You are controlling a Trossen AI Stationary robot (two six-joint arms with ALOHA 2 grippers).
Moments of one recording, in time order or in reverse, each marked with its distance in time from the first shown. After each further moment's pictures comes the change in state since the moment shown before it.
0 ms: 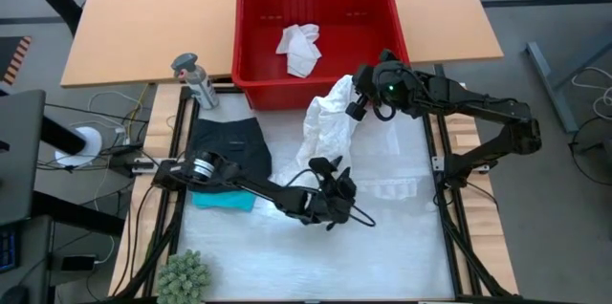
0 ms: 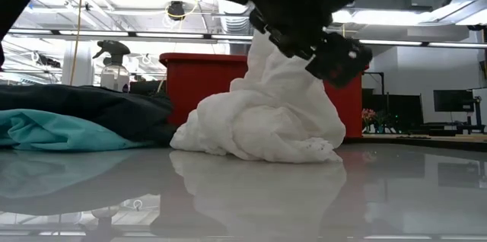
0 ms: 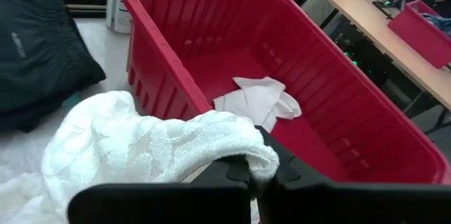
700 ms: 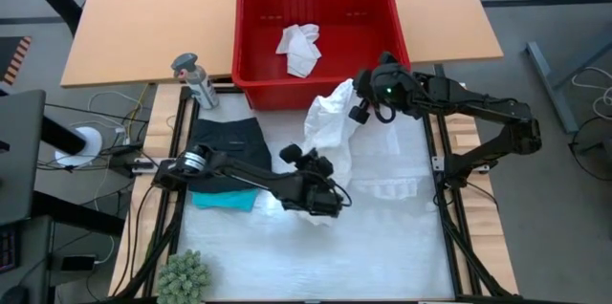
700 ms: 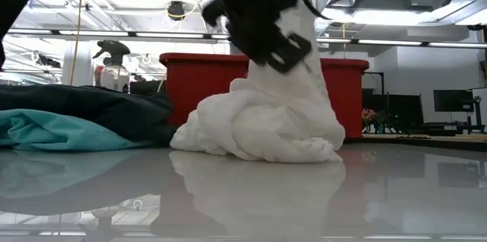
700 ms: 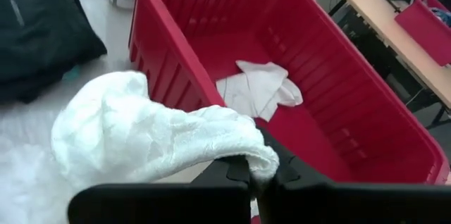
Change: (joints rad) left arm 0.025 -0.123 0.113 -1.078 0.031 -0.951; right arm 0.002 0.000 0.000 -0.089 -0.003 -0.012
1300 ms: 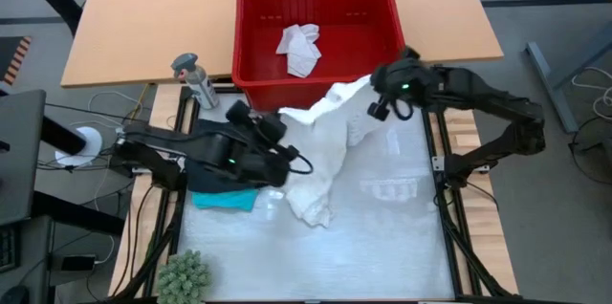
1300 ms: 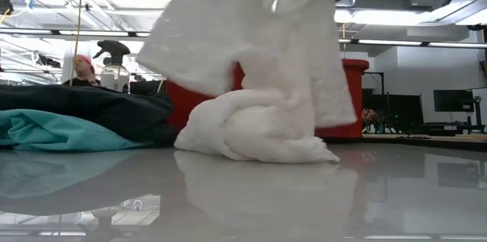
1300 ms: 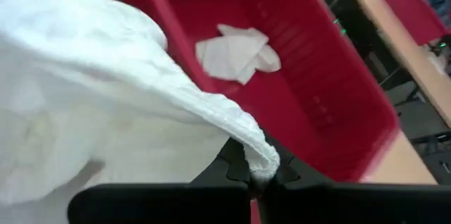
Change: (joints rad) left arm -0.028 -0.533 0.000 -0.106 -0.041 0.273; right arm 0.022 -0.037 0.155 -0.288 0.083 0.023
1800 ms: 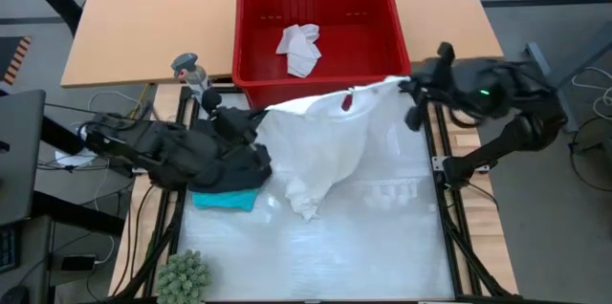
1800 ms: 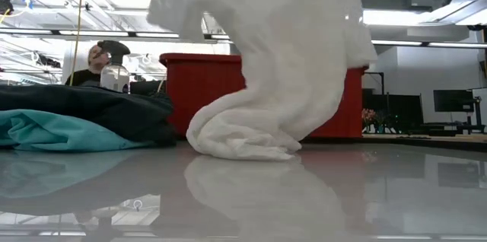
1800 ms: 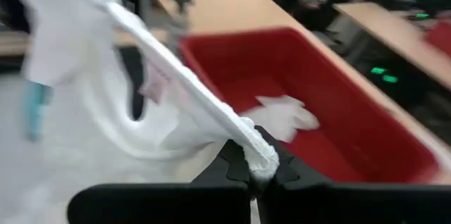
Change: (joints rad) left arm -0.138 -0.216 -0.001 0.422 0.098 0.403; right arm 0.306 -0.006 0.409 -0.233 0.007 0.253
